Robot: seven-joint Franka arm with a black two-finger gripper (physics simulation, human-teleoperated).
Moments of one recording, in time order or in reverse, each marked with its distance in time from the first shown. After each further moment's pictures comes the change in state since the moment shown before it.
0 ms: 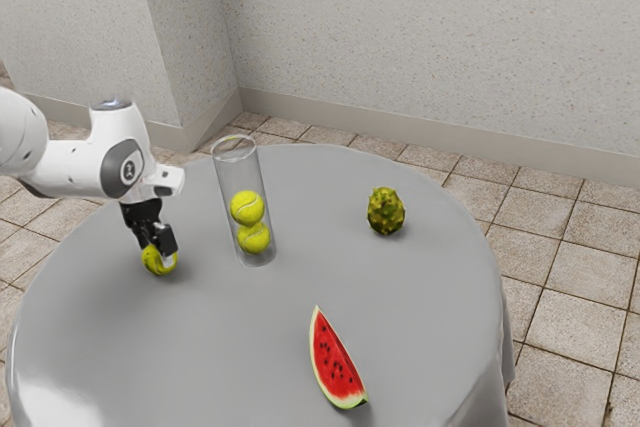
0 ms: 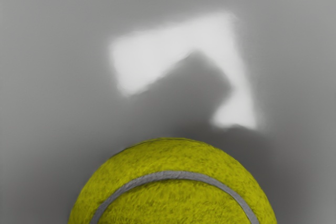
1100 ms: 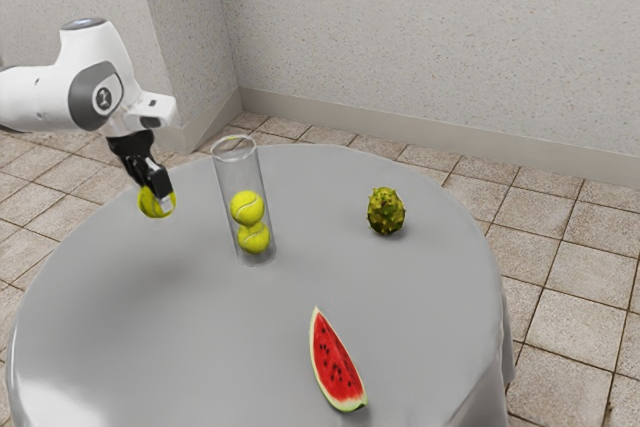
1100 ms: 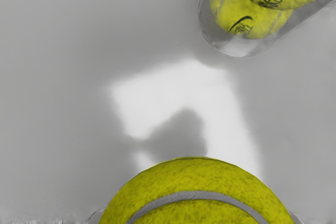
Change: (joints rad) arm -0.039 -0.295 -0.025 -0.005 -0.012 -0.181 -0.007
